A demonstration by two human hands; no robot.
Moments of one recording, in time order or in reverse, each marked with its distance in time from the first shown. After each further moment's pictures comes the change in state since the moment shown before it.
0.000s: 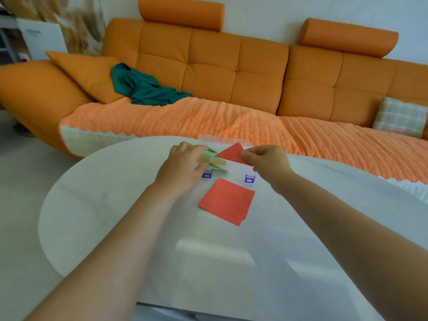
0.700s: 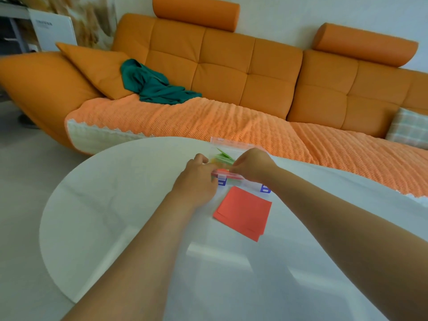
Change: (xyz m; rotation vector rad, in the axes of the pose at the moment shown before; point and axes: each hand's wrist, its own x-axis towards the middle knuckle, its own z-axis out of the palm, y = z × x) left_hand 0.013 -0.024 0.027 -0.042 -0.086 -0.059; right_hand 0.065 -0.003 0.069 -0.660 -0.265 -0.075
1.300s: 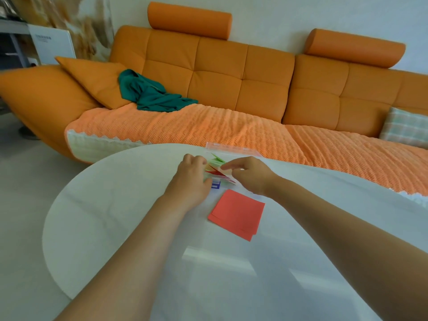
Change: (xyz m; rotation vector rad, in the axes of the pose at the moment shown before) left_hand -0.008 0.010 -0.017 -0.048 0.050 -0.026; right_hand -0.052 0.002 -0.017 0.176 -0.068 -0.207
